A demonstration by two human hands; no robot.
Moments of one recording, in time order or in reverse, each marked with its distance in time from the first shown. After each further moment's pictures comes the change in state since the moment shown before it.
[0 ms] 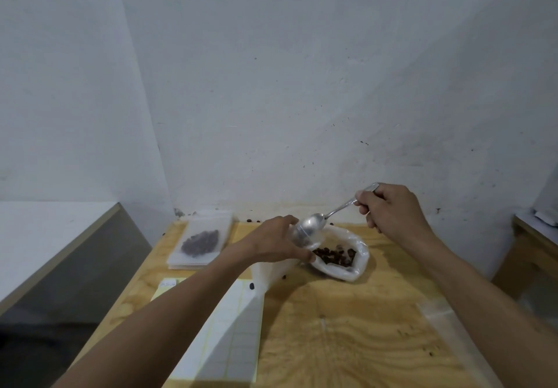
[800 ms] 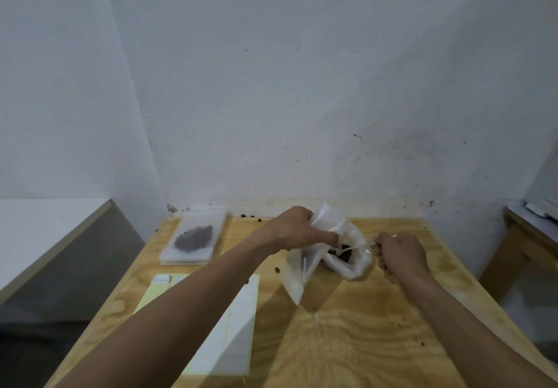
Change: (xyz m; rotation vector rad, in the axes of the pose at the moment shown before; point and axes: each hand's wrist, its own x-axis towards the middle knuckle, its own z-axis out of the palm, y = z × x) left_hand 0.011 0.043 0.013 -0.285 -0.071 -0.052; right_hand -0.029 0.096 0.012 0.020 0.158 0.457
